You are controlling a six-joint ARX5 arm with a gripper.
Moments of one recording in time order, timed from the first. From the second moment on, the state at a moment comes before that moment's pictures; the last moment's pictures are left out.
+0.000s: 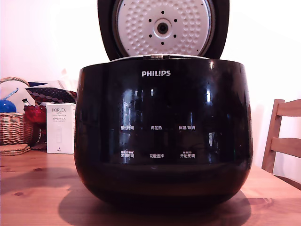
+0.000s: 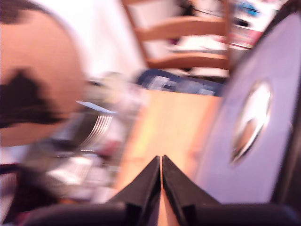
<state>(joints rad) -0.60 1.86 2.29 -1.22 0.35 0.69</state>
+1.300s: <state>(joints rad) -0.63 1.86 2.33 -1.36 0.42 0.38</state>
